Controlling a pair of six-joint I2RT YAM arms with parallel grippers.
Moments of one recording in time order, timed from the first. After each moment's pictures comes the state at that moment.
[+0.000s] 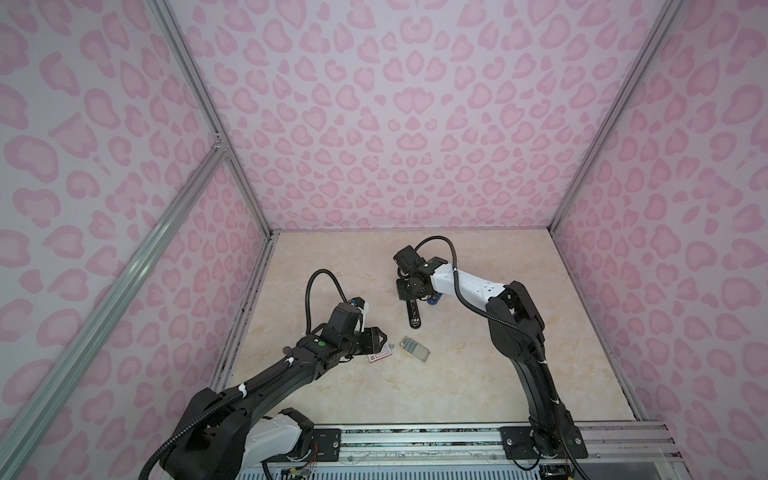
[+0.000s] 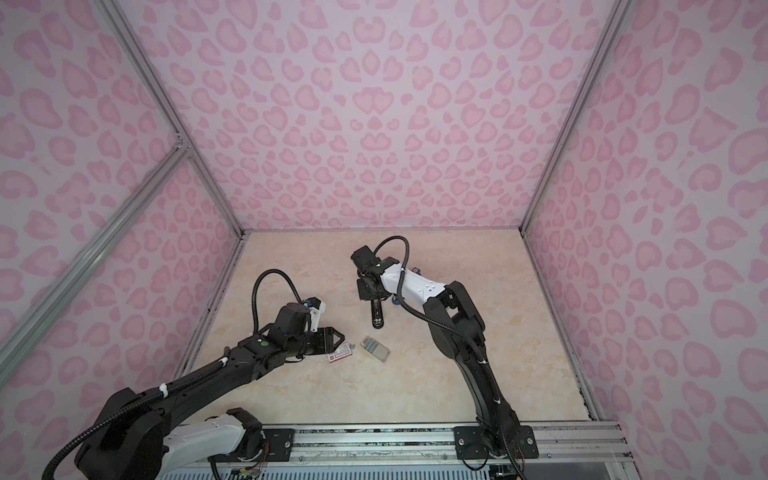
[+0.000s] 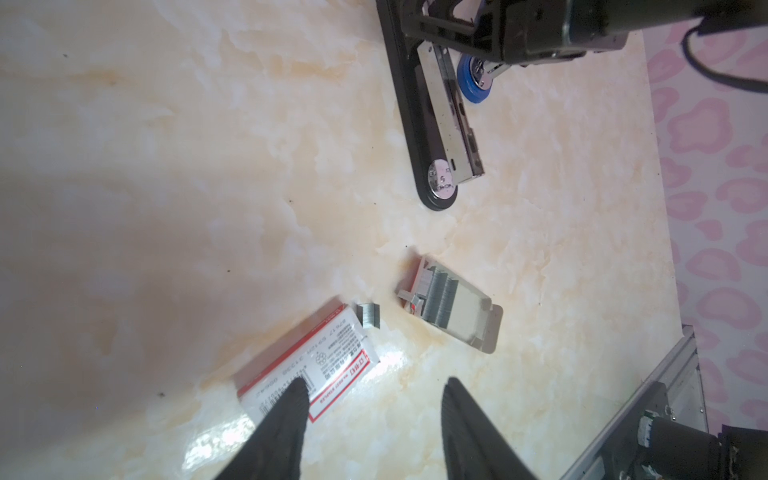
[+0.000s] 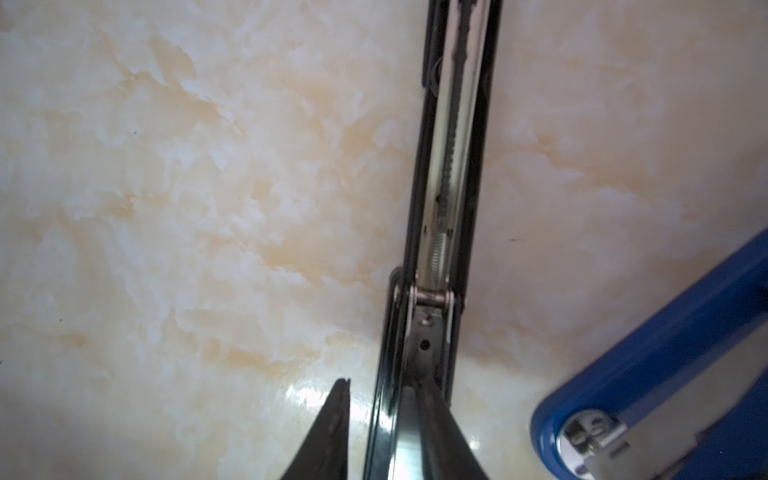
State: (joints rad) left arm -0.54 1.17 0.55 -0.22 0.24 -0.59; right arm 0.70 2.24 1.80 -0.71 0.08 0.45
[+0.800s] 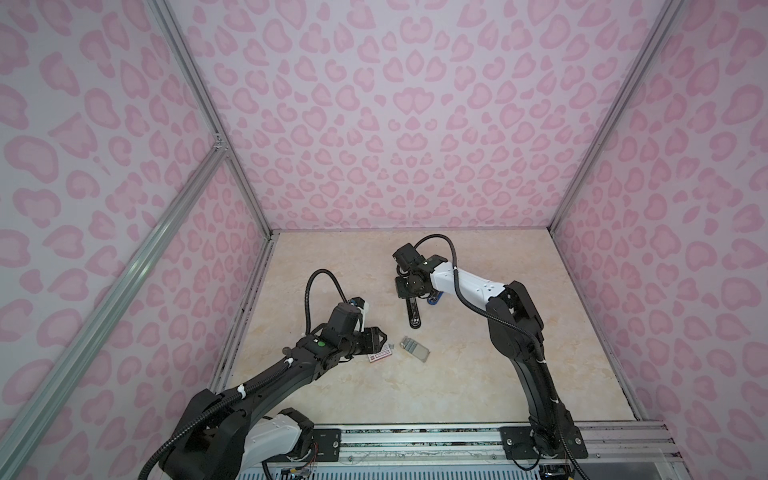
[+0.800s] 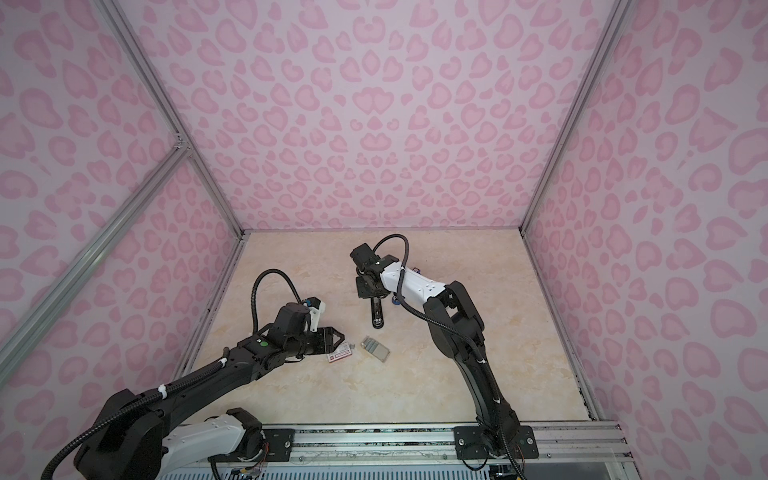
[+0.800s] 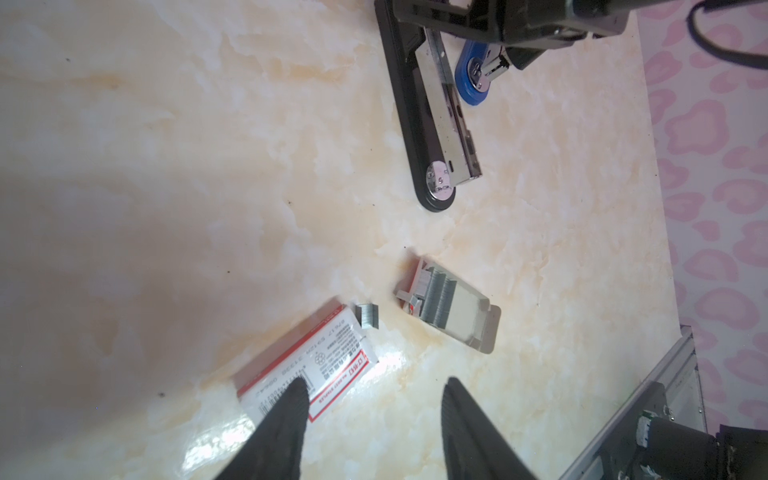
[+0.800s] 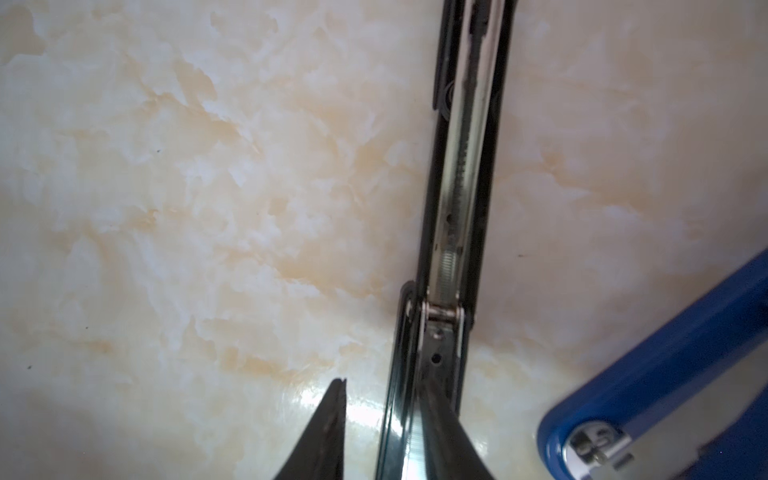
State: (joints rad) left arm -0.54 1.17 0.55 -0.22 0.24 -0.59; right arm 0.69 2.28 1.88 -0.73 0.08 0.45
